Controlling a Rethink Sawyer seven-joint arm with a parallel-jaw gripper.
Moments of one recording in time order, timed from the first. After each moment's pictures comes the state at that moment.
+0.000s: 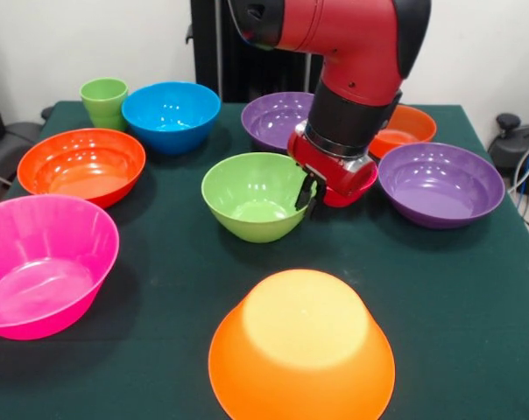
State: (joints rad) arm -0.07 -0.44 -0.02 1.45 -0.40 0.57 2.81
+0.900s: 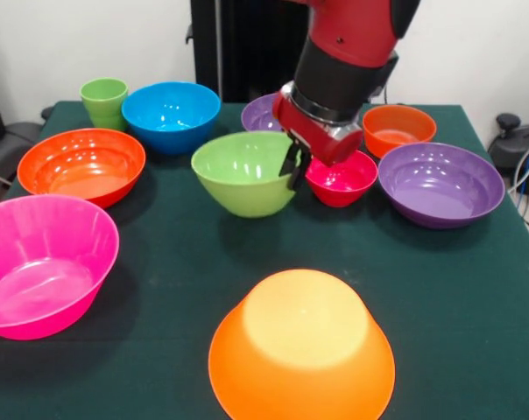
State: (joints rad) arm -0.10 -0.54 -0.02 1.44 -0.39 0.73 2.81
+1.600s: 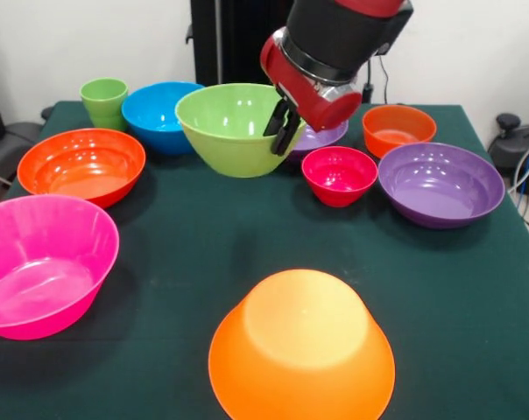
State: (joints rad) arm -0.10 -0.58 -0.02 1.24 -0.38 1.05 2.81
